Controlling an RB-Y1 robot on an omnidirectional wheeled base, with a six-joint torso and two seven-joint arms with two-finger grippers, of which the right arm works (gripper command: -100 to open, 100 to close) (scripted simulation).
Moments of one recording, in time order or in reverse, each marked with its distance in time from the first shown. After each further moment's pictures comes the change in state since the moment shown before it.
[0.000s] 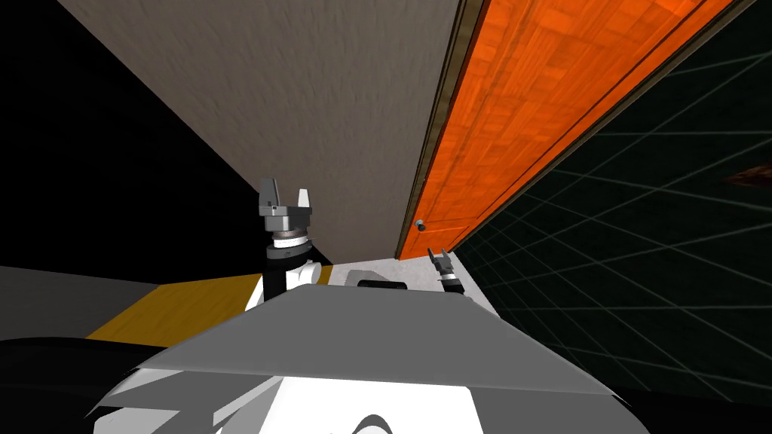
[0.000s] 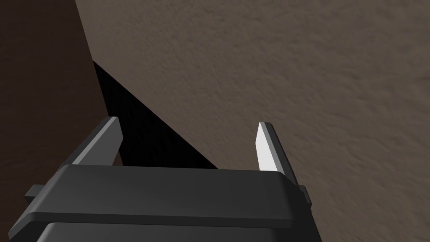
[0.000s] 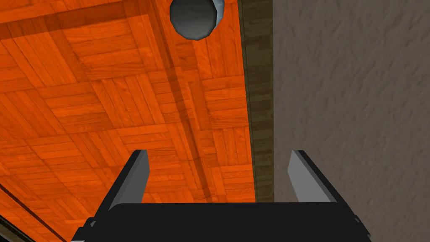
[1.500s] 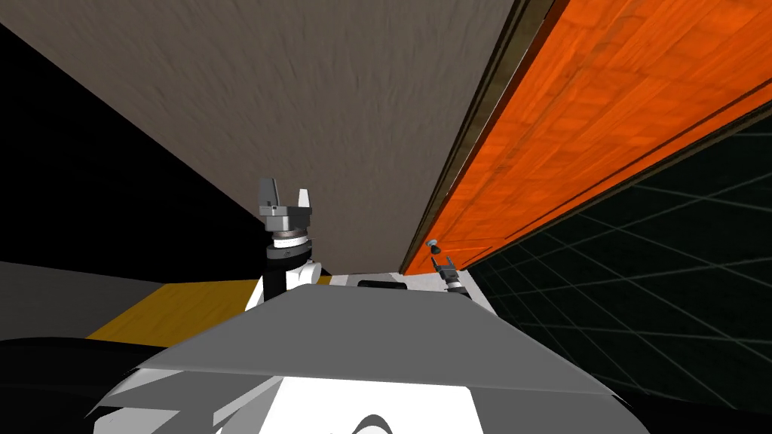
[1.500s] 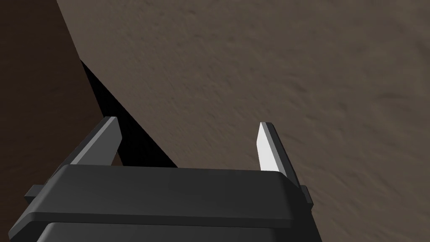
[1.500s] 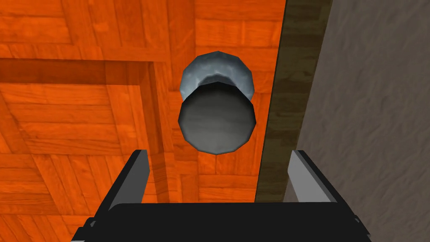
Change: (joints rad) arm -0.054 -0.053 -0.032 0.268 0.034 -0.100 0.149
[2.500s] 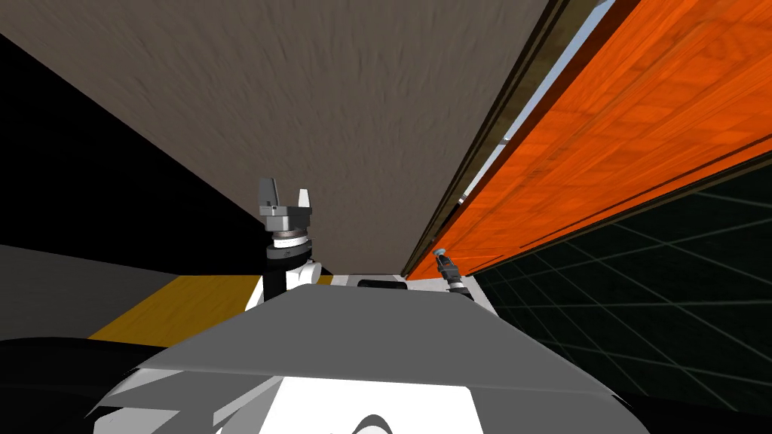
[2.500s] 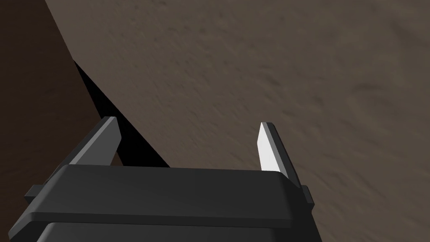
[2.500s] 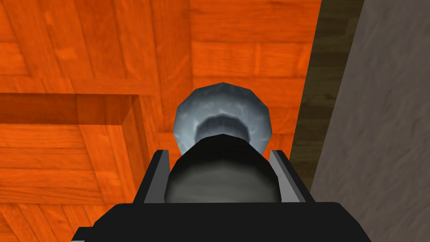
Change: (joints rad) arm -0.013 -0.006 -0.021 0.035 -0.020 -0.003 -0.009
